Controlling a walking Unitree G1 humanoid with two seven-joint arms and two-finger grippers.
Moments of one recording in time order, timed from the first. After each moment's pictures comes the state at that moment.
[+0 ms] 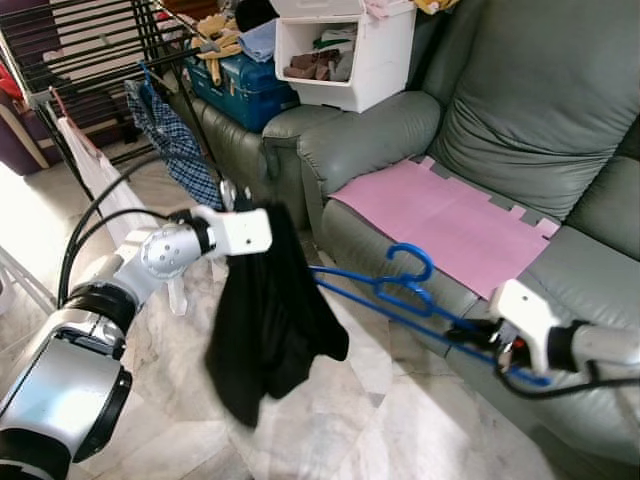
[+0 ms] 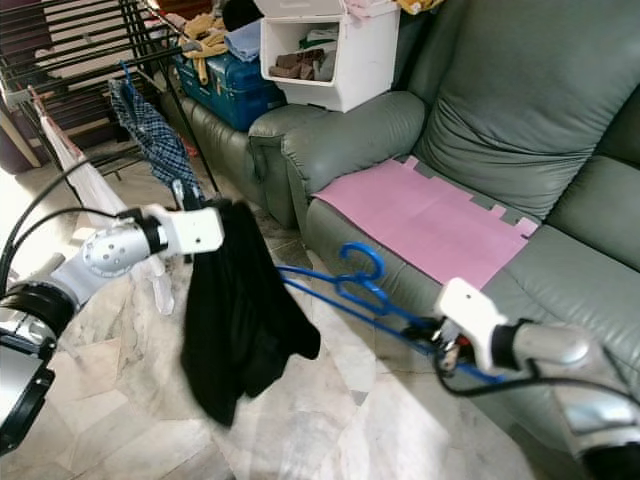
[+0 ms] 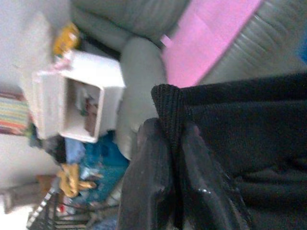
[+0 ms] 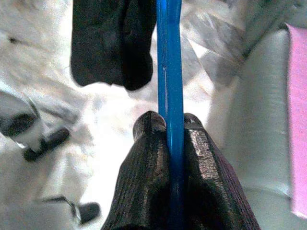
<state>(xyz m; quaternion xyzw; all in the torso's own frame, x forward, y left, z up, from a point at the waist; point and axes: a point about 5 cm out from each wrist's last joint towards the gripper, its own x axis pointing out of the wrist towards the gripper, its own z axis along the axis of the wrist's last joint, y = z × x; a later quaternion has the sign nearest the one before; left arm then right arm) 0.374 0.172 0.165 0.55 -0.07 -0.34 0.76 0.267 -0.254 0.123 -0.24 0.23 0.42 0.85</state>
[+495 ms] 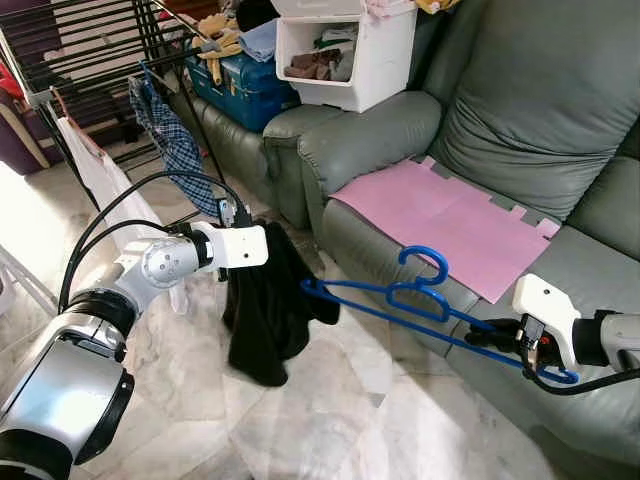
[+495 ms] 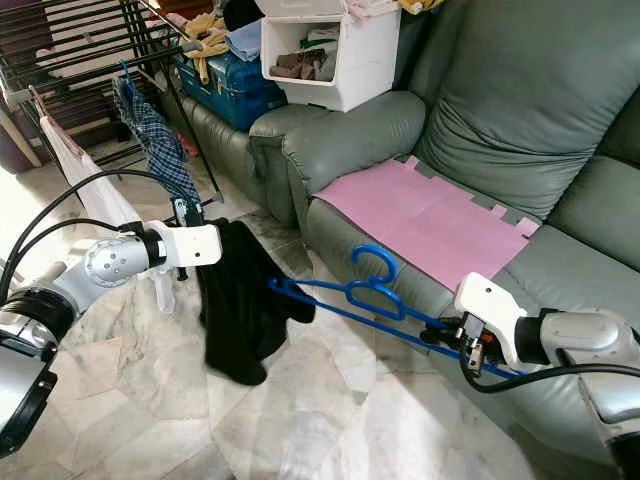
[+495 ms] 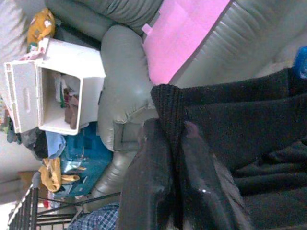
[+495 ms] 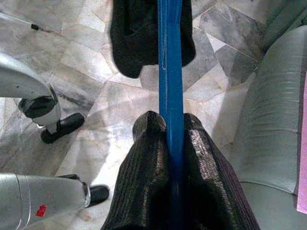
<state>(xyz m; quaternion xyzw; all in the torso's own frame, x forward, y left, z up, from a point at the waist) 0.371 0.175 0.152 0.55 -0.04 -0.36 0.75 0.263 -0.264 0.136 -0.23 0.25 0.46 0.82</state>
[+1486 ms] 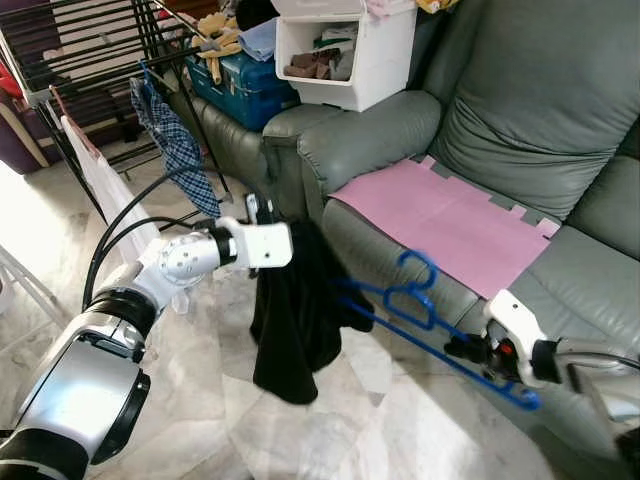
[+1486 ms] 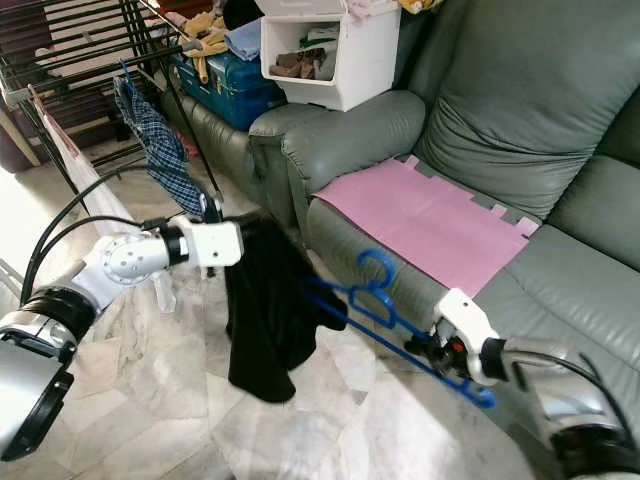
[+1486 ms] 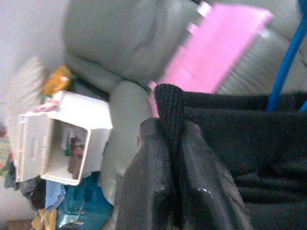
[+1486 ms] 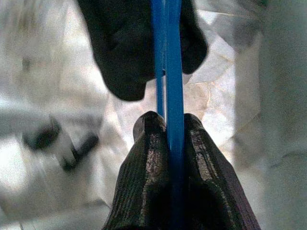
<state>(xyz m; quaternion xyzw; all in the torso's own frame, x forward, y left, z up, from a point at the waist) 0.368 0.137 0.172 0.48 -0.14 -0.41 0.76 0.278 -0.254 0.069 -0.06 0.31 0.34 0.89</state>
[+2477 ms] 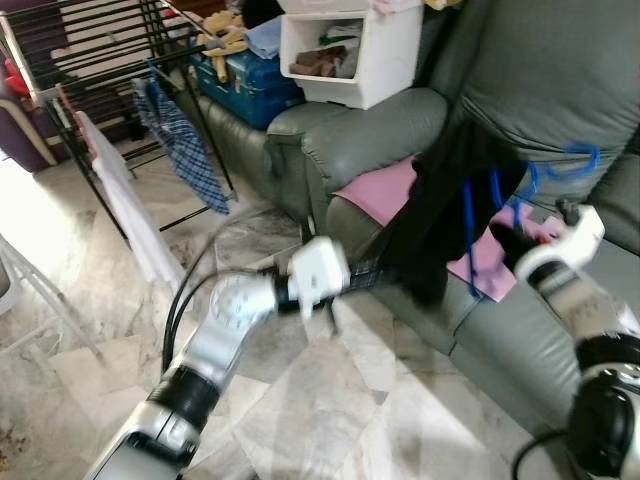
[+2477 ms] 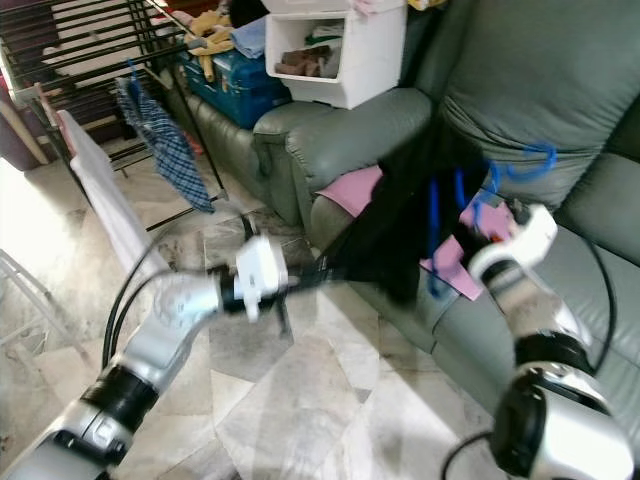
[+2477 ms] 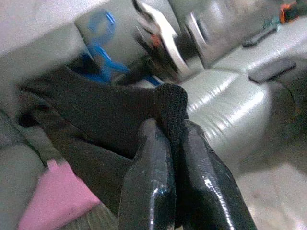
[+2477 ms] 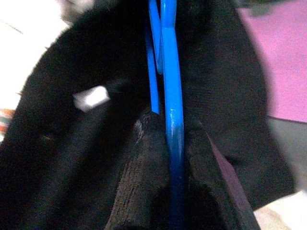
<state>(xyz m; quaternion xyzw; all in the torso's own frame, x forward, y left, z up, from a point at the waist) 0.301 0.058 0.137 0.18 -0.12 -0.59 0.78 0.362 -0.263 0.141 0.39 0.07 0.06 0.92</state>
